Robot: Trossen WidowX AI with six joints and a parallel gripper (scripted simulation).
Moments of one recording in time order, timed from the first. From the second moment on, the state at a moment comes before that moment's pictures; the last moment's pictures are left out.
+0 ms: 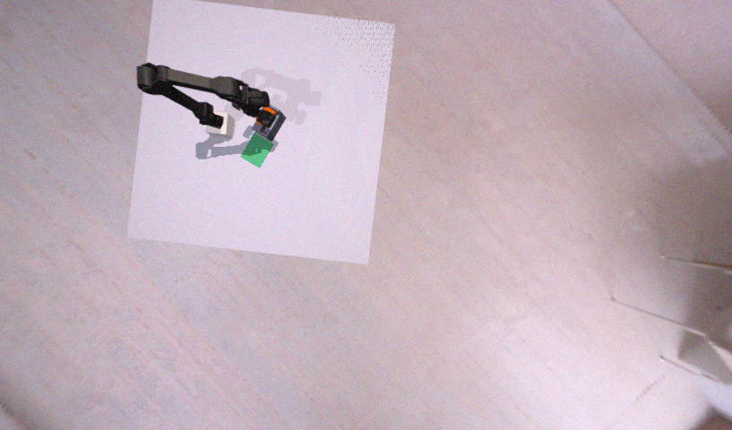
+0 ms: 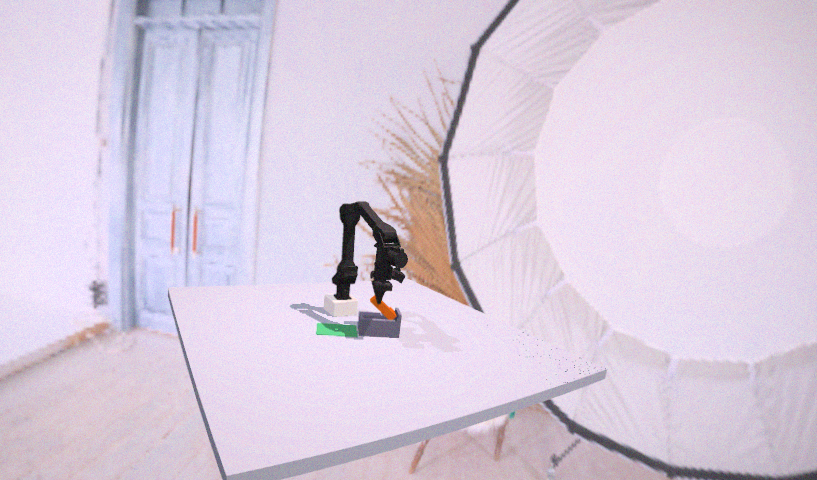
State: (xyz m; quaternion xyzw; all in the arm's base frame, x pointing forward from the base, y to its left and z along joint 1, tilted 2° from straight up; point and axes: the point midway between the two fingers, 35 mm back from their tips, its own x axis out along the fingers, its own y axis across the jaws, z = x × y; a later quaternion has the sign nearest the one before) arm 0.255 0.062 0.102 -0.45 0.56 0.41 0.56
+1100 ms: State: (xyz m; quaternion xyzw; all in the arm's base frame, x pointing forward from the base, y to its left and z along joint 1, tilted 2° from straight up) arm 0.248 0.039 0.133 -0.45 0.56 0.41 0.57
